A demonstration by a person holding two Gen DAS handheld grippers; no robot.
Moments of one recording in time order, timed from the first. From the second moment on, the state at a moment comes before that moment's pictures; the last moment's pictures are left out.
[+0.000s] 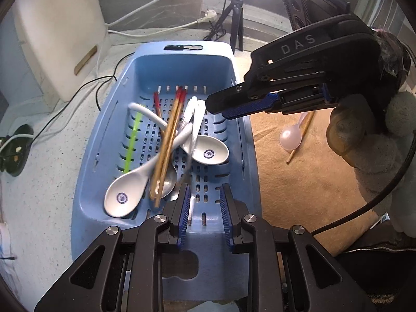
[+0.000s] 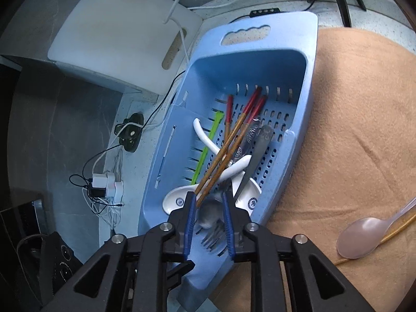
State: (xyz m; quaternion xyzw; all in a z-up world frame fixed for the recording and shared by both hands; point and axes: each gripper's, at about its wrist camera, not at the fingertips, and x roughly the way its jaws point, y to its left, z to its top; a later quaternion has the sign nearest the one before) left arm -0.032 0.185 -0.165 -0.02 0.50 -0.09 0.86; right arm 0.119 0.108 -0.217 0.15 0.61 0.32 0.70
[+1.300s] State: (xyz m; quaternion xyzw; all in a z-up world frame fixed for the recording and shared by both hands) left arm -0.002 0.054 -0.163 0.05 0.50 -0.13 0.86; right arm 0.102 -0.112 -0.170 0.13 0.48 0.22 0.84
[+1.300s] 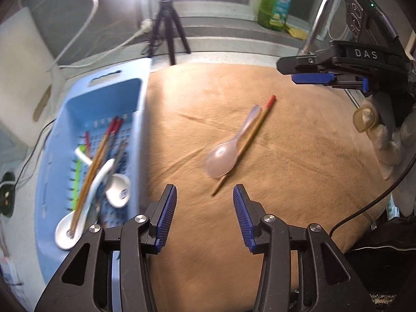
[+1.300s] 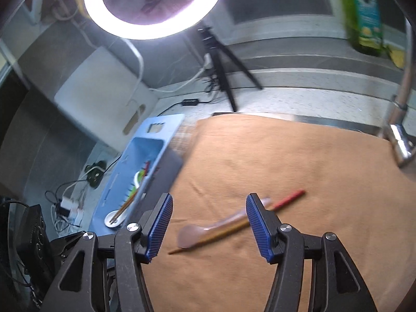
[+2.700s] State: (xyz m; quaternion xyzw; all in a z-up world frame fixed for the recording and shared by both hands) left arm 0.092 0.000 -0.217 0.15 0.56 -0.23 0.78; right arm 0.132 -0.103 -0.260 0.26 0.61 0.15 0.74
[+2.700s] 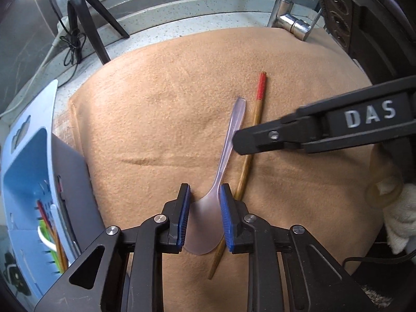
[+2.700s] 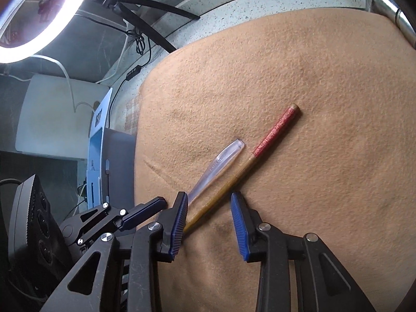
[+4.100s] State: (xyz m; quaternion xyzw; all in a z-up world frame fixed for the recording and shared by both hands) left arm 0.089 0.000 -0.222 0.11 0.56 -0.21 0.79; right arm 0.132 -0.104 -0.261 0.23 0.61 0.14 0.75
